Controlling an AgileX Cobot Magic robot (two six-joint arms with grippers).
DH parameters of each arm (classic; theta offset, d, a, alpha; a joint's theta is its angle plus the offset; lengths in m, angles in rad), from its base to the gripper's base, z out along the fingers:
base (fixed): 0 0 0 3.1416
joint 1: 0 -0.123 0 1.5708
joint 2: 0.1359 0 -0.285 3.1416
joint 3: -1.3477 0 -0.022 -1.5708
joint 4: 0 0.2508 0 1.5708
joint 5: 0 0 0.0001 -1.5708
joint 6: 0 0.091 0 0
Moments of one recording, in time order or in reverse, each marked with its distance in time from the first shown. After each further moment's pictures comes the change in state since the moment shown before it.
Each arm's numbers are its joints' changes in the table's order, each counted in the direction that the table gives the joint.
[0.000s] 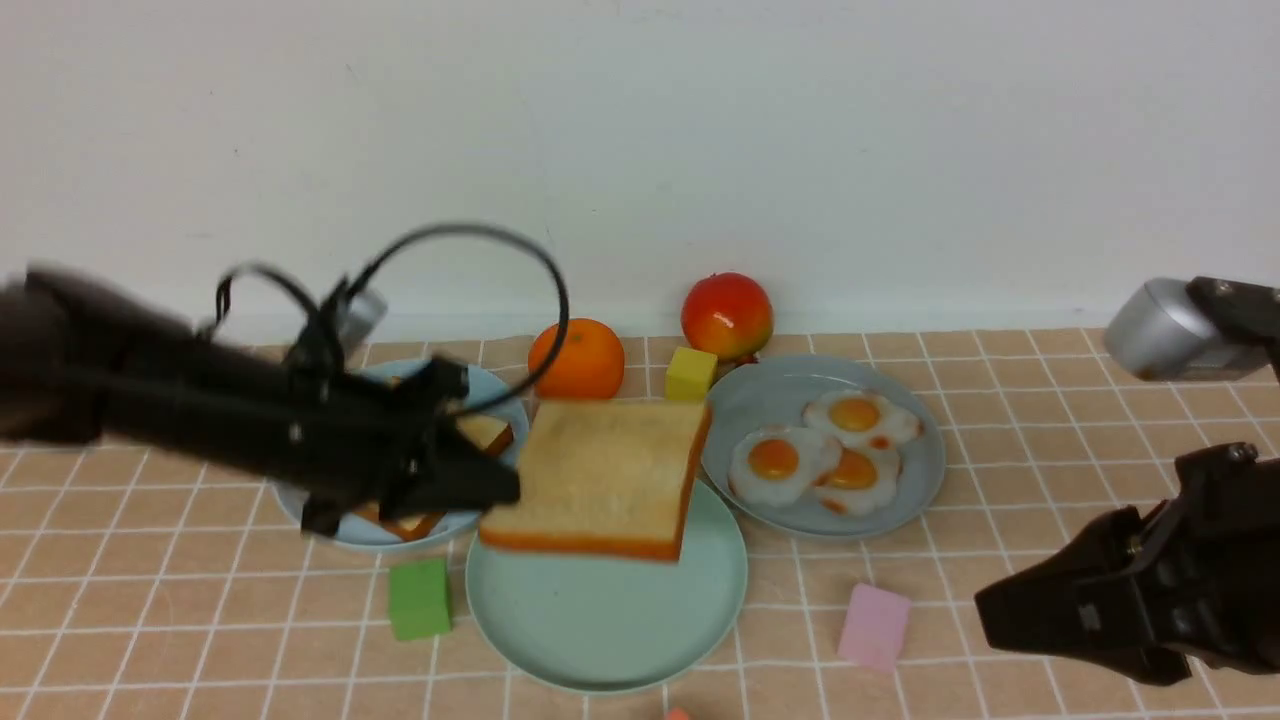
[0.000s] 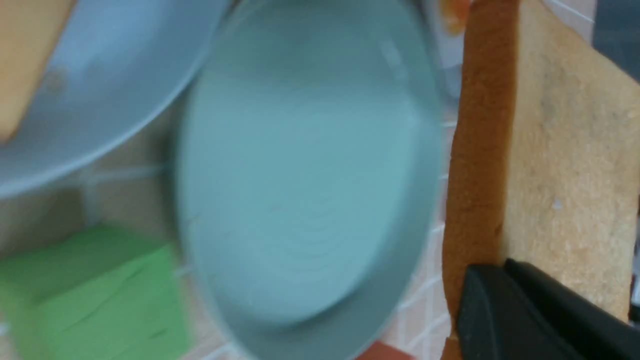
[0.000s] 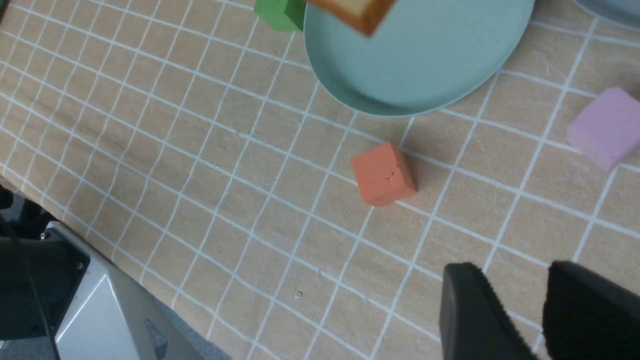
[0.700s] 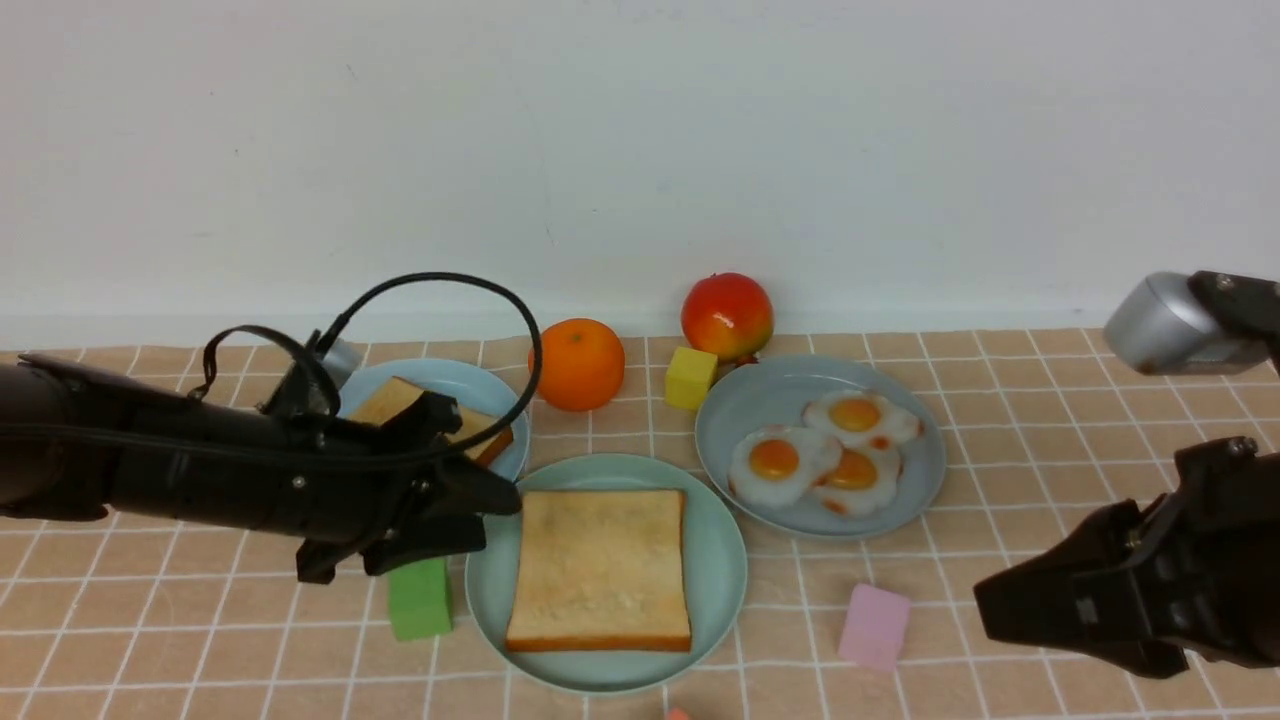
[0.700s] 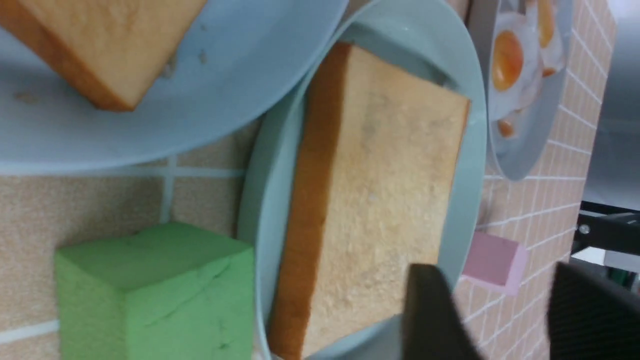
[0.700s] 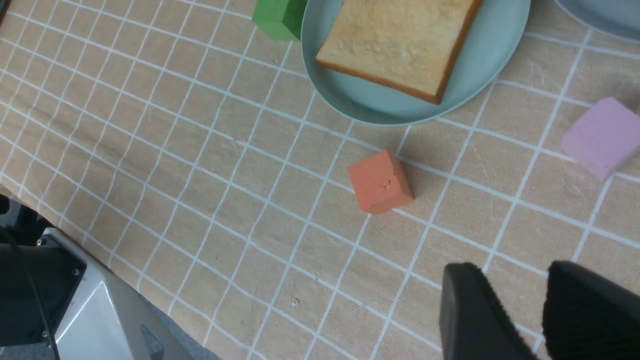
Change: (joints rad) right arm 0.000 0.000 0.000 -0.002 0.008 -0.004; left arm 0.000 -0.001 -0.075 -0.139 0.095 0.051
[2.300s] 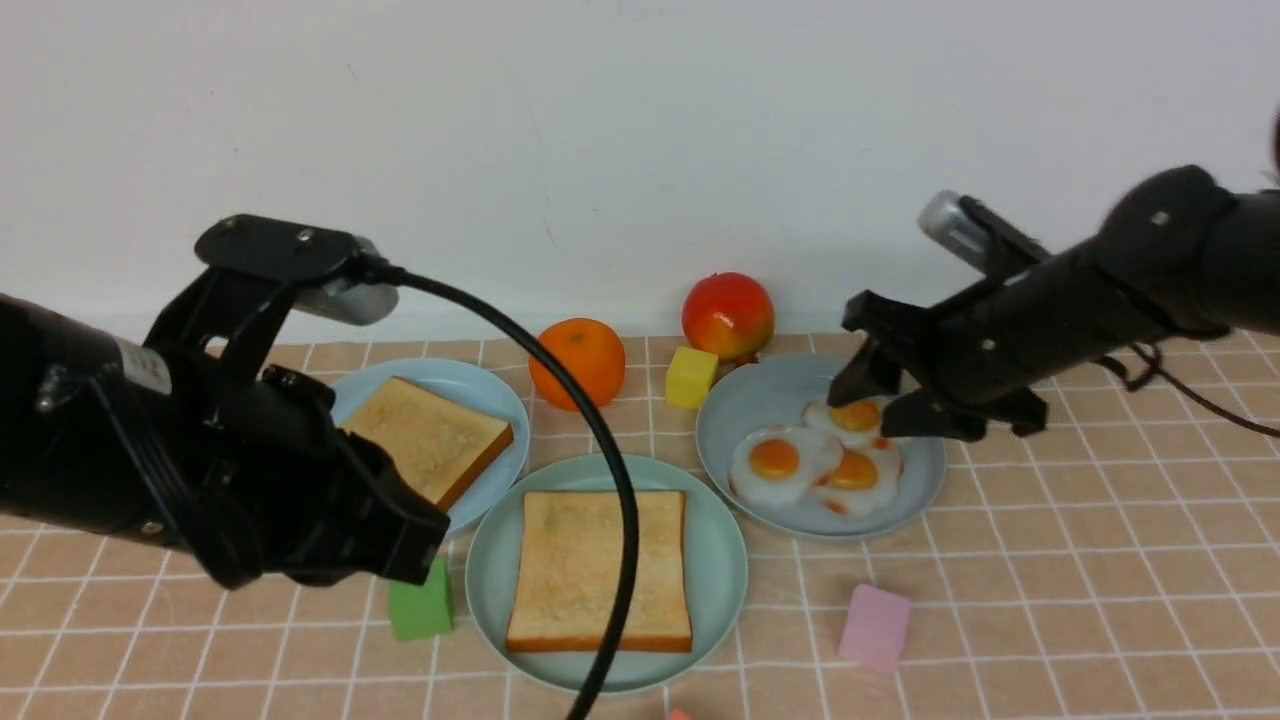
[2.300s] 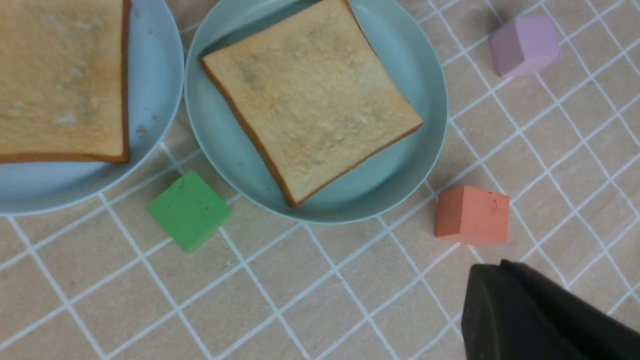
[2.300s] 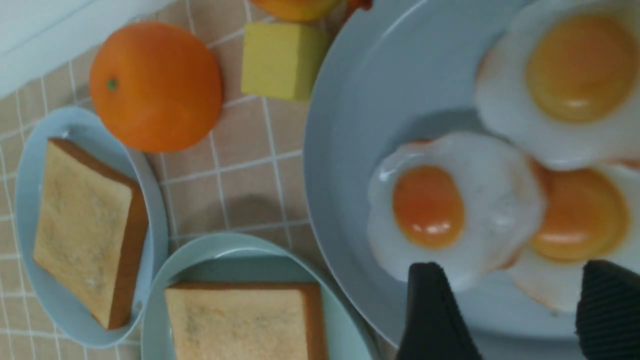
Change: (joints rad) right arm 0.179 0.924 0.544 0.126 0.224 0.189; left arm 0.332 -0.590 0.049 0.956 -0.025 -0.379
